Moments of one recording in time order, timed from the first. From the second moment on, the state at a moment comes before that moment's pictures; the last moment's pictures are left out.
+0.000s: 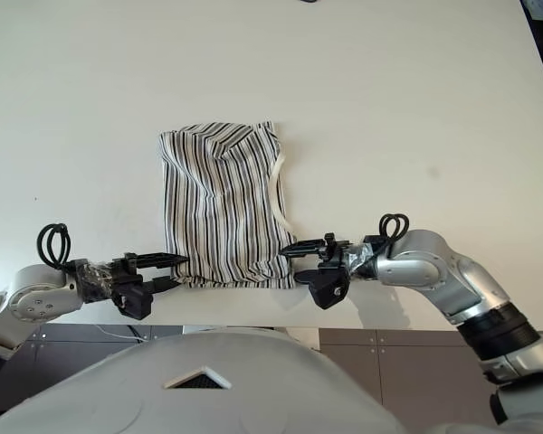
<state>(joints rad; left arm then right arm) 0.37 0.95 -0.31 -0.14 0.33 -0.73 -0.64 0.07 -0.96 0.48 -0.15 -0.28 -0.70 0.82</state>
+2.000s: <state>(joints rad) -0.37 0.46 -0.03 0.55 -0.07 -0.07 -0.40 -0.43 -0.14 0.47 -0.07 0.03 0.35 0.44</state>
